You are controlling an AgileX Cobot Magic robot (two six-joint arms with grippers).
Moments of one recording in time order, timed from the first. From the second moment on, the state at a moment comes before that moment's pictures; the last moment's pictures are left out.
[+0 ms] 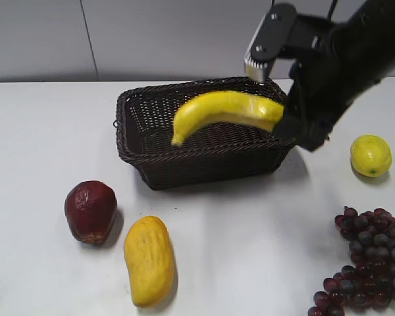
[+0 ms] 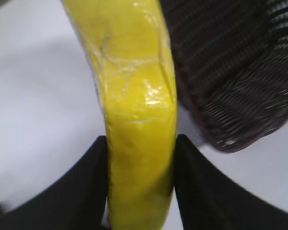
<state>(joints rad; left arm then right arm) 0.10 -0.01 -0.49 -0.04 1.09 0.08 0.53 1.55 -1.18 0.09 0.75 -0.71</state>
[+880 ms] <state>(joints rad) 0.10 -0.01 -0.49 -0.04 1.09 0.08 0.53 2.00 -1.47 -0.16 0.41 -0.71</state>
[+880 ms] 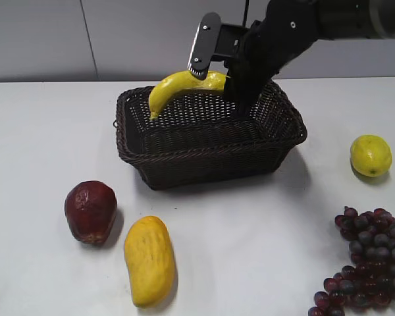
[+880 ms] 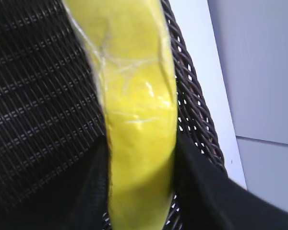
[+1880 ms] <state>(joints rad) 0.10 -0.01 -0.49 -0.04 1.09 0.08 0.41 1.81 -1.49 -0.44 0.63 -0.16</state>
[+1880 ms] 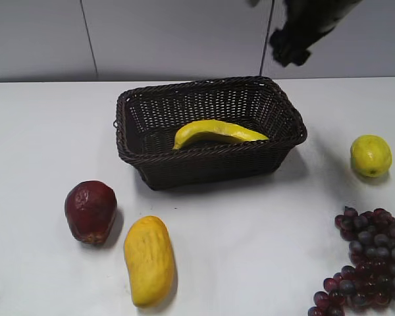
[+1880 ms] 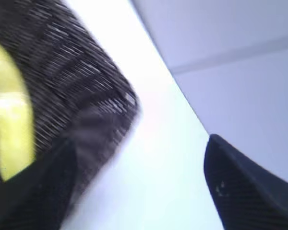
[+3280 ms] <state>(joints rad) 0.10 -0.01 -0.49 -0.04 1.09 0.08 0.12 0.86 -1.06 0.00 1.20 -0.06</state>
